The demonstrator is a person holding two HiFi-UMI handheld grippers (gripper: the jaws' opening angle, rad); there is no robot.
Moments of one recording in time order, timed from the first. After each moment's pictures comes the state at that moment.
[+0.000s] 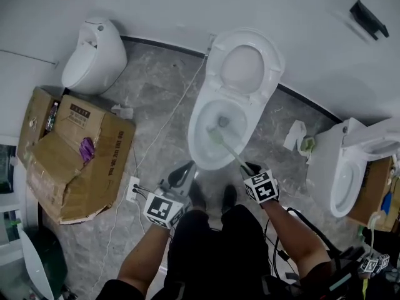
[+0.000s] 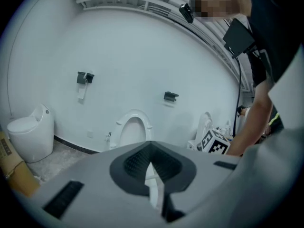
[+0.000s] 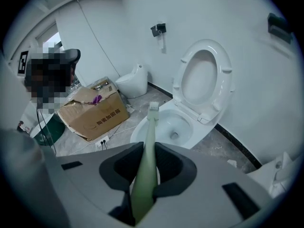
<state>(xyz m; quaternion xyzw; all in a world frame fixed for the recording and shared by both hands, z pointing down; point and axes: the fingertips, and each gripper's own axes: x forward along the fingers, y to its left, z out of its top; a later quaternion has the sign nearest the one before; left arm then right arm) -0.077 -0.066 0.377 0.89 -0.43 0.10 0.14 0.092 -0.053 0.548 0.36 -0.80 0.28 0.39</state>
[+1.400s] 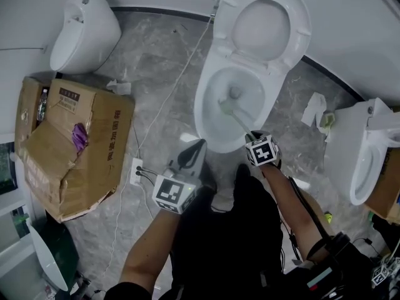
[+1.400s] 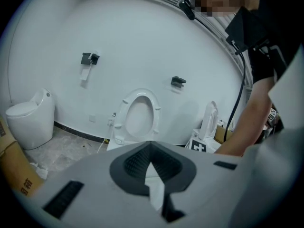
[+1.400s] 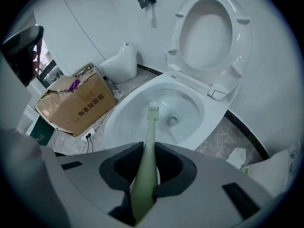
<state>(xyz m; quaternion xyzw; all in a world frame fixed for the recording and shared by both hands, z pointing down) -0.083 -0.098 0.502 0.88 -0.42 0.14 0.17 0.070 -0.104 0.732 0.38 -0.75 0.32 0.45</state>
